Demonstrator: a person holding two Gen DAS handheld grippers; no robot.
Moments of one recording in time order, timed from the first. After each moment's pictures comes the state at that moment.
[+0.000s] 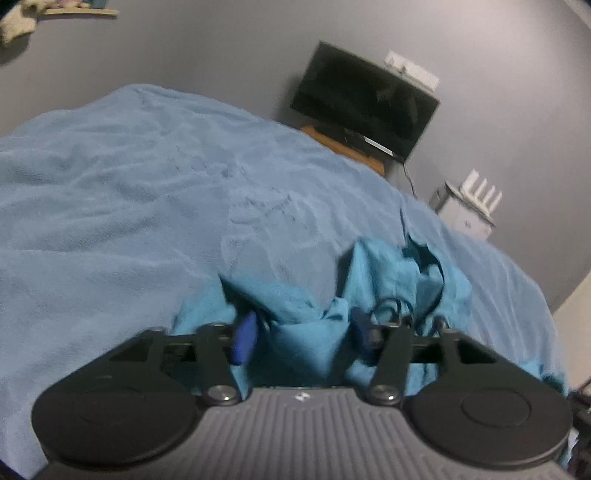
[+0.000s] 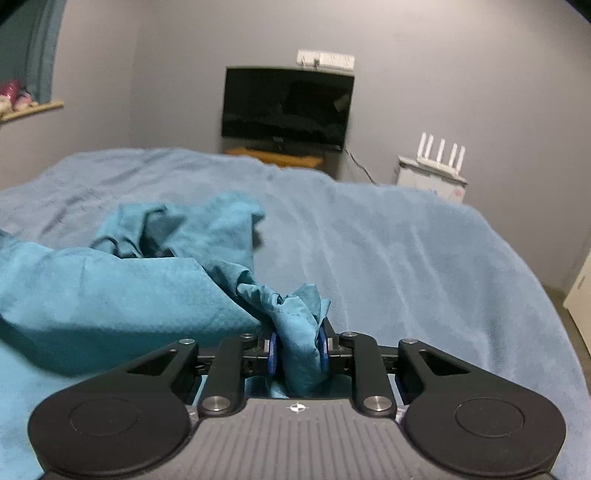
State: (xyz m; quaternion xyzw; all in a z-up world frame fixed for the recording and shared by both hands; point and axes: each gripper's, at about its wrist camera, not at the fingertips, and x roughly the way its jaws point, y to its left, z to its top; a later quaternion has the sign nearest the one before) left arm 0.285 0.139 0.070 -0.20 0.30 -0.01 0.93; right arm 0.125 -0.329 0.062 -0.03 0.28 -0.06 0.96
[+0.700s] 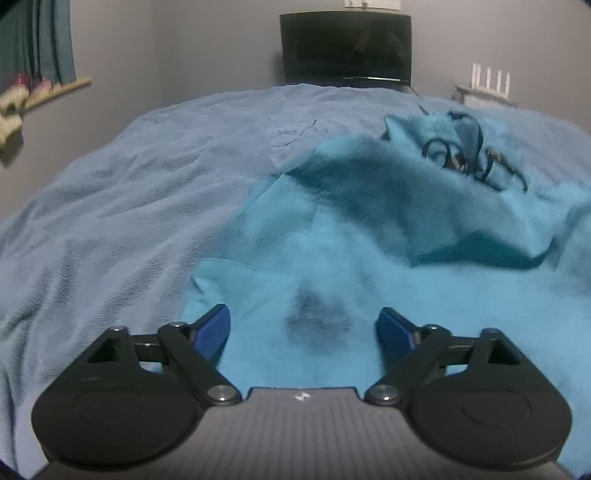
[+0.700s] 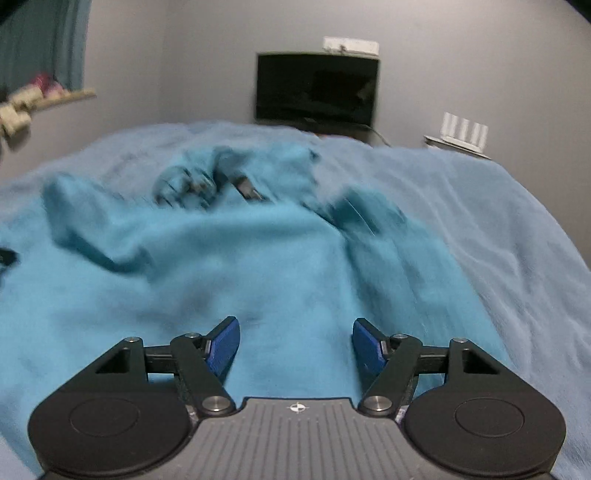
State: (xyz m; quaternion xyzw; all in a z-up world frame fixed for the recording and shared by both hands) left arm 0.189 0.109 -0.031 0.04 0.34 0.02 0.94; right arm 0.025 -0.280 -0.010 -0.02 0.29 -0.02 0.96
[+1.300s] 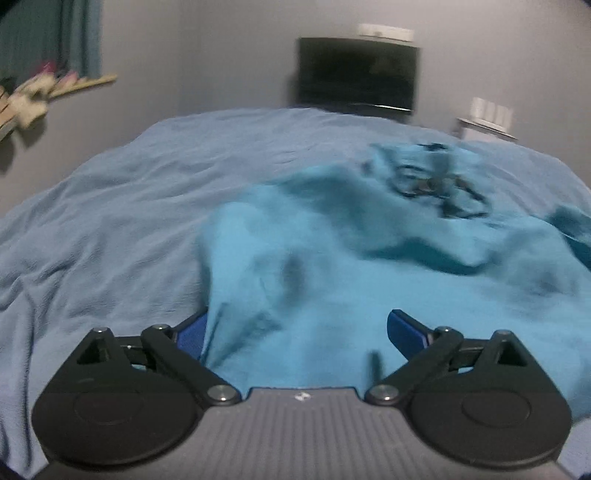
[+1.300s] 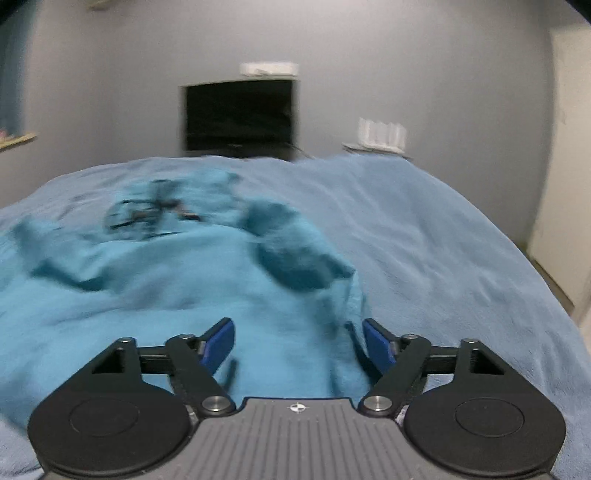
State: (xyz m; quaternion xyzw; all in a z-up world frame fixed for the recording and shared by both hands) left arm 0.099 0.075 0.004 -0.02 0.31 0.02 0.95; right arm -0.063 -0.280 0.000 0.02 0.24 -0.11 0.96
